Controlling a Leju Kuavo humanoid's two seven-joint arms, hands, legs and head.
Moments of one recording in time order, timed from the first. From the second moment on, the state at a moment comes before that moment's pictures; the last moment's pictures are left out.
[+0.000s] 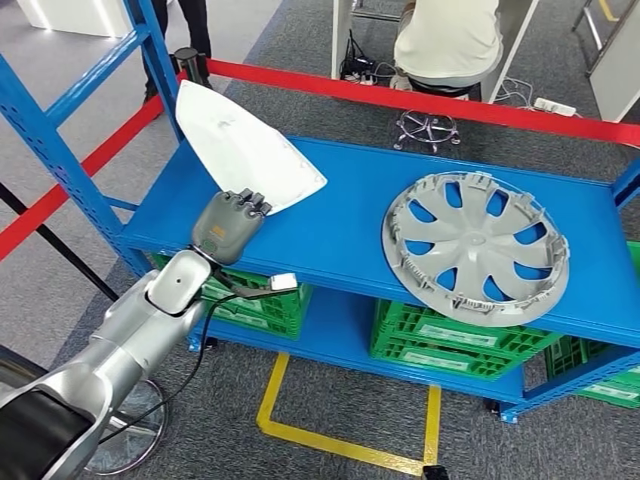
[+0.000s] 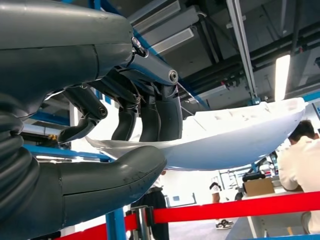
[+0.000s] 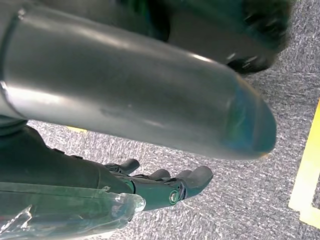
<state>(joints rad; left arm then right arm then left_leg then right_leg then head) -0.71 0.01 -0.76 -0.74 -1.47 0.69 0.00 -0.15 0.04 1.54 -0.13 -1.40 -0.33 -0.22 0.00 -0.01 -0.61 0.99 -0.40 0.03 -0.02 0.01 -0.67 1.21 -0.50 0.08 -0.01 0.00</state>
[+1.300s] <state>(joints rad) -0.72 0.01 -0.75 -0.73 -1.47 0.70 -0.01 -0.16 0.04 1.55 -0.13 -1.40 -0.35 -0.21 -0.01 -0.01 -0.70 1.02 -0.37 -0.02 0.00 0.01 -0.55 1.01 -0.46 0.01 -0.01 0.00</state>
